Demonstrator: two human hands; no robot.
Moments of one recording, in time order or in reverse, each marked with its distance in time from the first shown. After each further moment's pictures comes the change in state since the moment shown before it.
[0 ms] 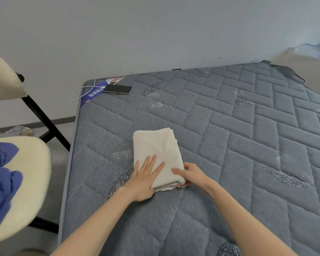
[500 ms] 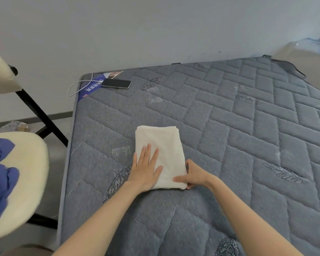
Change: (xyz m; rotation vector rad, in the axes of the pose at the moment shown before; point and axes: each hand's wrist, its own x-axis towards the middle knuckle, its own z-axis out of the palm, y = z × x) left_hand 0.021 0.009 0.001 -0.196 0.149 -0.236; right_hand 0.000 0.003 -0.007 -0.325 -0.053 0.123
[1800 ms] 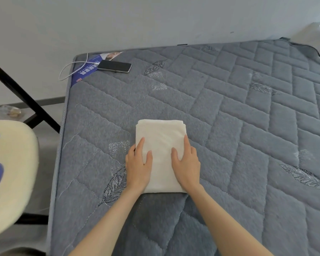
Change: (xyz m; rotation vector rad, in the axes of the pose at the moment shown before) left_hand 0.024 -0.014 0.023 -0.685 0.413 -0.288; right_hand 0.047 -0.022 0.051 -0.052 0.654 -0.193
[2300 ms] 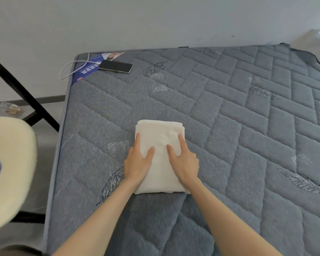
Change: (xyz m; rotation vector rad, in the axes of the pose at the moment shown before) left_hand 0.018 0.009 -0.005 0.098 -0.090 -0.133; right_hand 0.013 -0.014 -0.009 -0.078 -0.094 0.133
